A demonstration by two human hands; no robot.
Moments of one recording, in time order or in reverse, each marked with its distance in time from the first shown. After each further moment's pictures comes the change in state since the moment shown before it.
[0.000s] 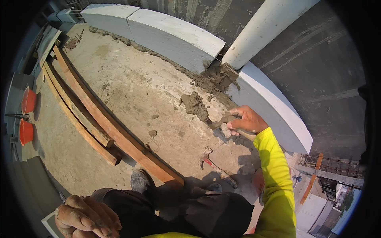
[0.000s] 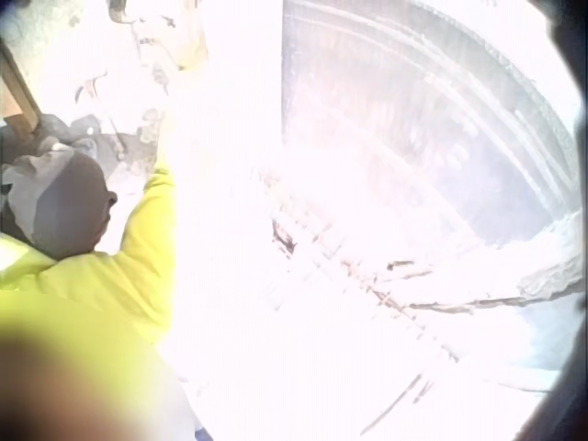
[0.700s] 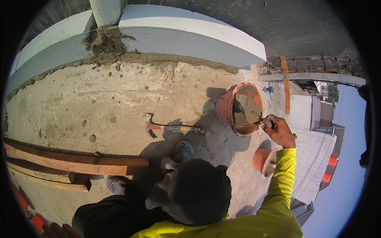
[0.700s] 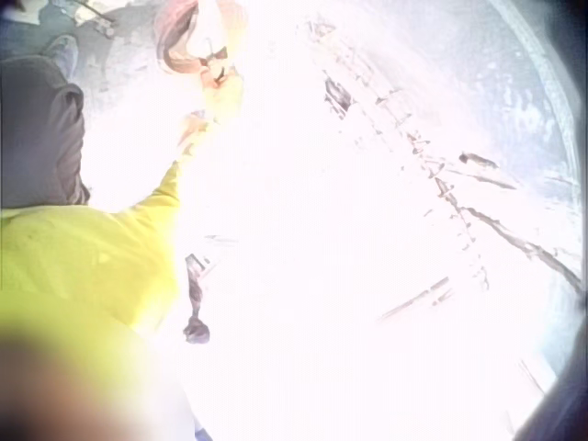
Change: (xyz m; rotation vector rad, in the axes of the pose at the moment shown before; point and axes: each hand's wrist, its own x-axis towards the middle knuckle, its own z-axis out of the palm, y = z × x) left_hand 0.028 -0.027 0.042 -0.216 0.072 -0.127; right_hand -0.395 0.099 0.068 -0.450 0.846 0.762
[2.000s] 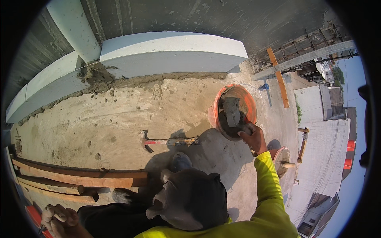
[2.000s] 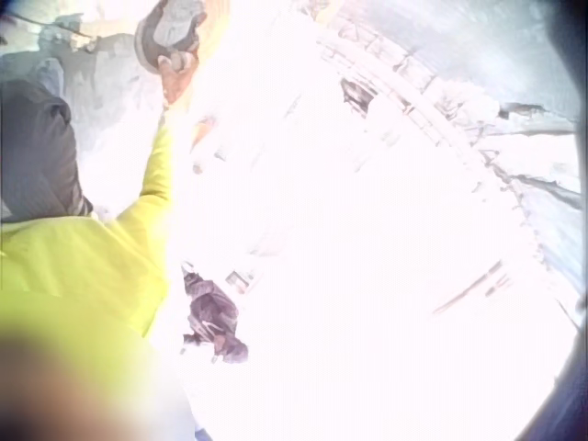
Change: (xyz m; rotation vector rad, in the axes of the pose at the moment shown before) left_hand -0.019 -0.022 -0.005 0.258 0.083 0.061; right_hand 0.001 0.063 0.110 0.563 0.244 0.113
